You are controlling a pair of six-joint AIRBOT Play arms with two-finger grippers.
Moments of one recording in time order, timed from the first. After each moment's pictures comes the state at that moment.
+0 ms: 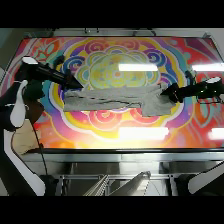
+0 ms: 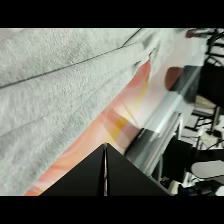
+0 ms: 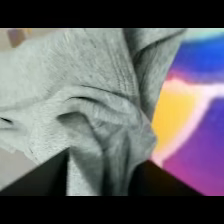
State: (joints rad) left arm 0.05 -2.09 1.90 0.63 -1.62 -1.29; right arm -0.31 -1.95 1.42 -0.68 1.26 1.13
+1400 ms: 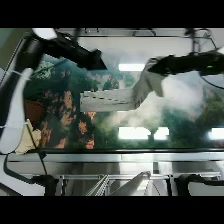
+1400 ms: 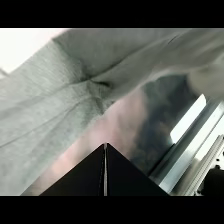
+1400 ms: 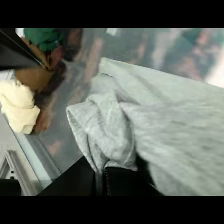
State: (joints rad) left arm -0.22 -1.75 1.99 0.81 -1.42 -1.38; right arm 0.01 -1.54 1.48 -0.47 1.29 0.99
